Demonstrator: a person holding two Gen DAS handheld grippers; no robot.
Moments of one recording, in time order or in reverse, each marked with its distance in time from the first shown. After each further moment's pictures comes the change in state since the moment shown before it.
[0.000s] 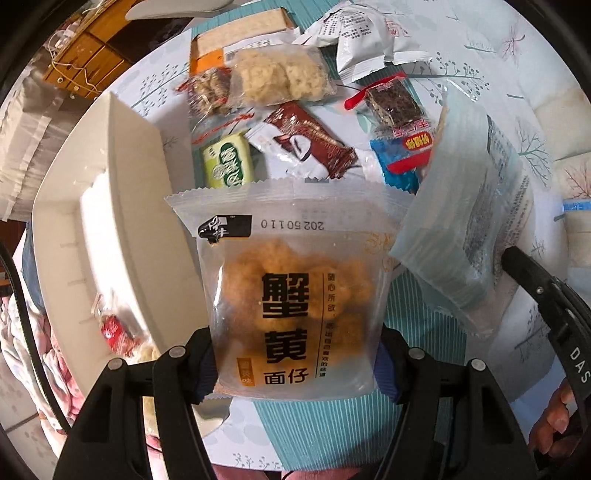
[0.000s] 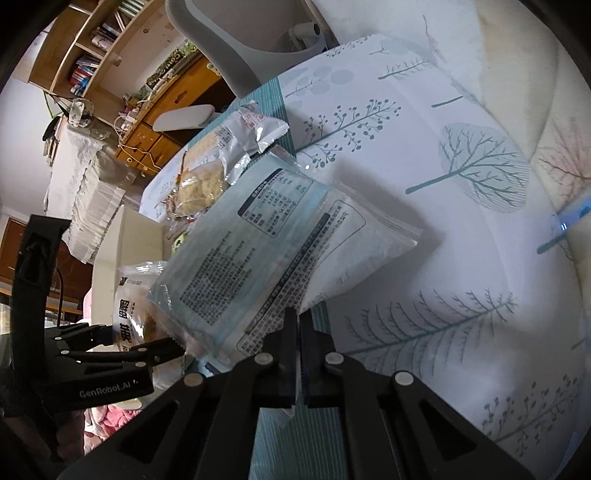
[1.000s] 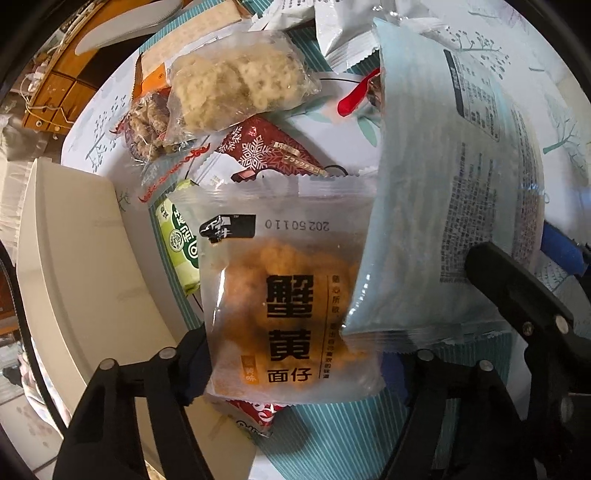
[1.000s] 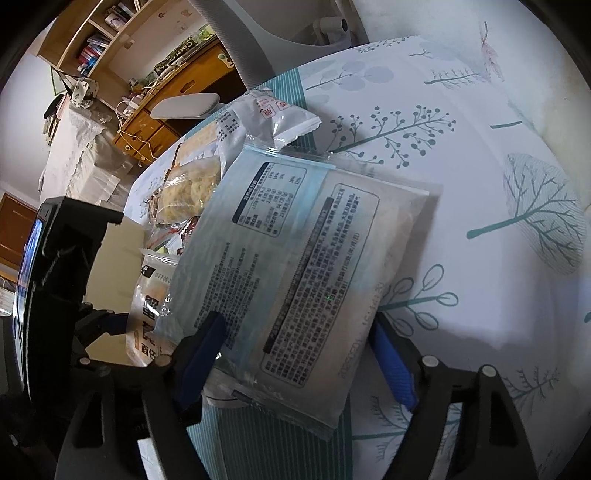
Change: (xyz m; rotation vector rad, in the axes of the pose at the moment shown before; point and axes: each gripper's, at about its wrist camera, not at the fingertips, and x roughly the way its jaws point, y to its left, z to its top) left arm 0.068 -0.046 0.059 0.131 -0.003 0.061; right arm 0.062 0.019 0.032 -0.092 -0.015 -0.040
